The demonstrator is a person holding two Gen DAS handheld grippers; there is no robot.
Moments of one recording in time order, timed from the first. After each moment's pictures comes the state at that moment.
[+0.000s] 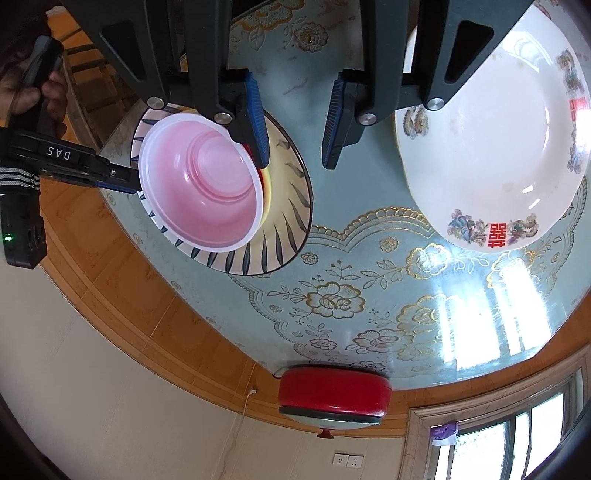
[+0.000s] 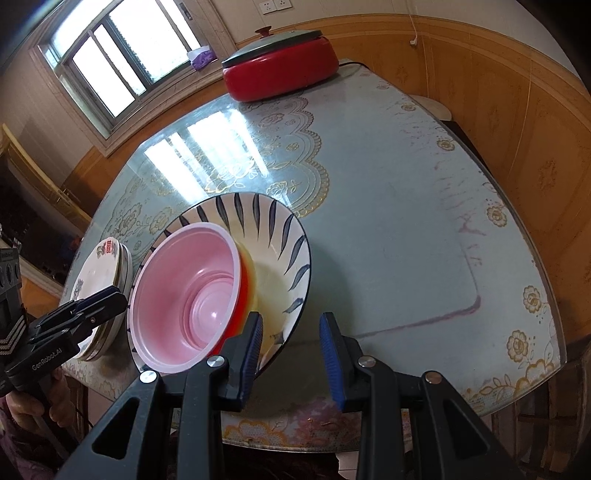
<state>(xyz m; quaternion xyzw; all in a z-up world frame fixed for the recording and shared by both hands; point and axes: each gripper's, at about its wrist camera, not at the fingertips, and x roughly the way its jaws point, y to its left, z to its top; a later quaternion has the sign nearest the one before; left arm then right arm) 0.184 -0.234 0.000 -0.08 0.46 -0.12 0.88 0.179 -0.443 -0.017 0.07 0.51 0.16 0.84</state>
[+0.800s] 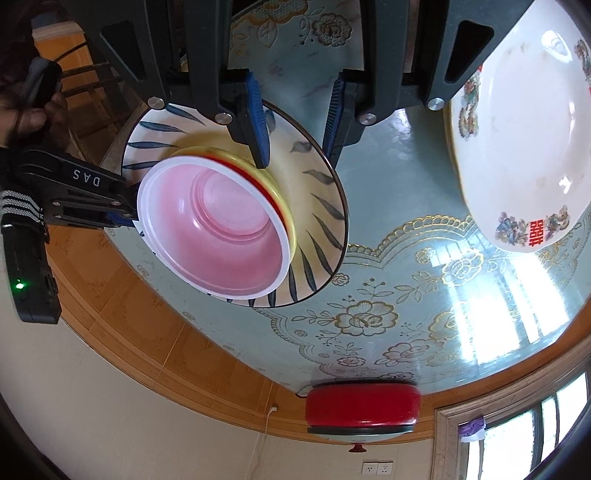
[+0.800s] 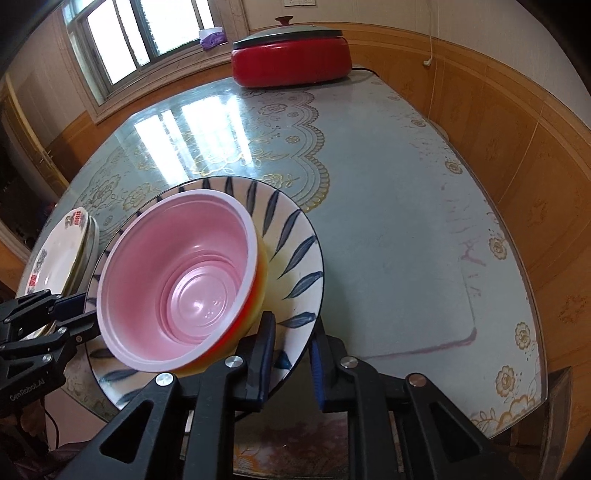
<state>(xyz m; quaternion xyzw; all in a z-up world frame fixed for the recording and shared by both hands) 0.190 -0.265 -0.022 -0.04 0.47 -0.15 0.87 0.192 -0.421 -0.033 -0.02 0.50 0.13 0.86</state>
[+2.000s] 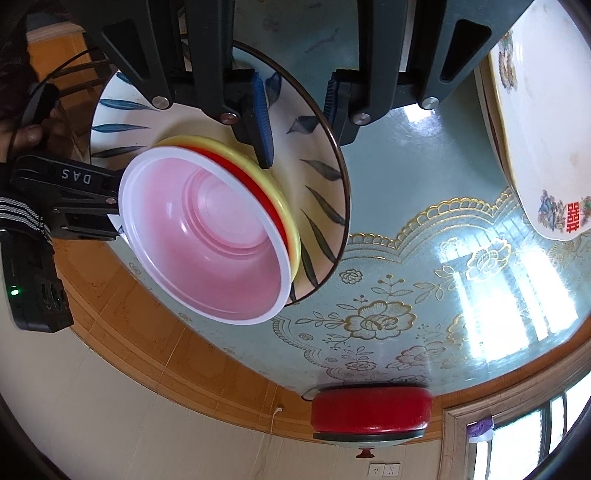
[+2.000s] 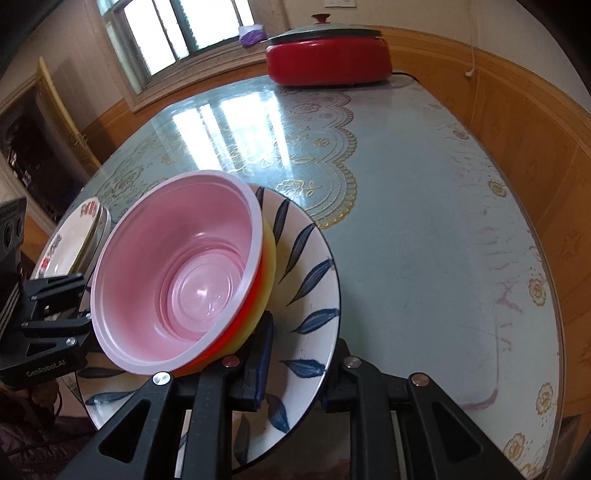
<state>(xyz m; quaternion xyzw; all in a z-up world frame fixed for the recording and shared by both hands) 0.215 -0.274 -0.044 -0.04 0.47 -0.16 0.87 0.216 -0.423 -0.050 -0.04 0.49 0.23 0.84</state>
